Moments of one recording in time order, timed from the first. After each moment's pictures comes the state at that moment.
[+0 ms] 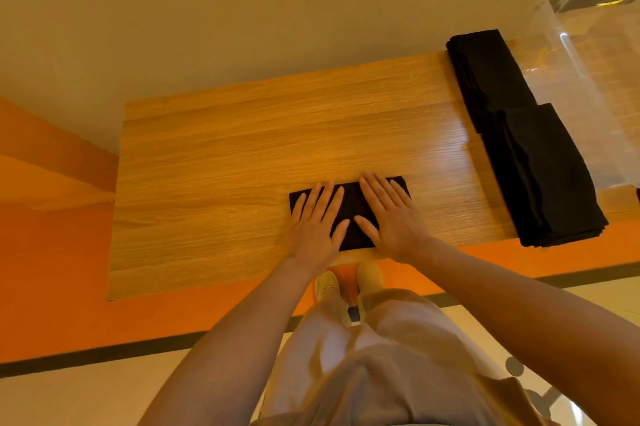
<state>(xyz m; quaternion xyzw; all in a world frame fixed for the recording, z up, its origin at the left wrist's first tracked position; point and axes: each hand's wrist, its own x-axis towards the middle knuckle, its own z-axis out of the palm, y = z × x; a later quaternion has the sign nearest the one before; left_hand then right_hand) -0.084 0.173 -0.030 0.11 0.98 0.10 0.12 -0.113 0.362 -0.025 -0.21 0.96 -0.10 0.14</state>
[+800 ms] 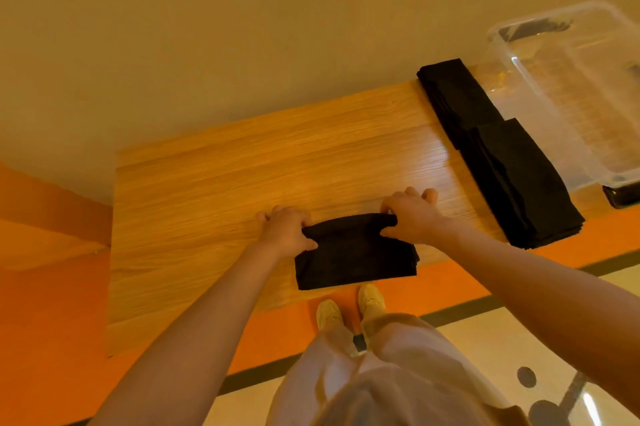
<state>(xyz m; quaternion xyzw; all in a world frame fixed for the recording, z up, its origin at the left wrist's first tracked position) -0.152 0.129 0.023 0.06 0.95 0.10 0.28 -0.156 0.376 0.026 -0.09 0.96 -0.06 0.26</state>
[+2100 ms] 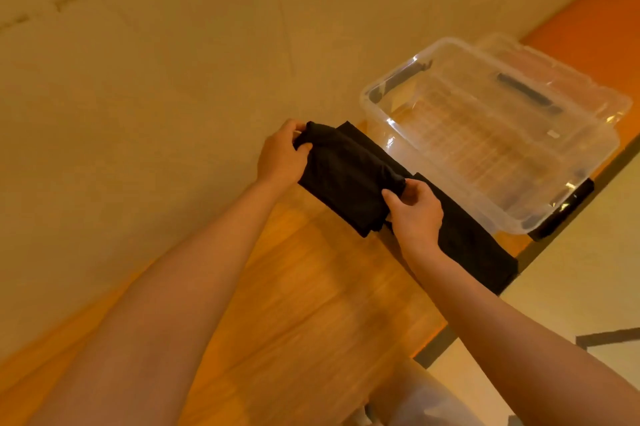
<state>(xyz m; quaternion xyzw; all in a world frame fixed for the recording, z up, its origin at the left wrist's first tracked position) -0.407 0.349 0.102 0.14 0.89 0.42 0.10 -0.240 0.482 0.064 0.42 0.68 -0.57 -0.18</state>
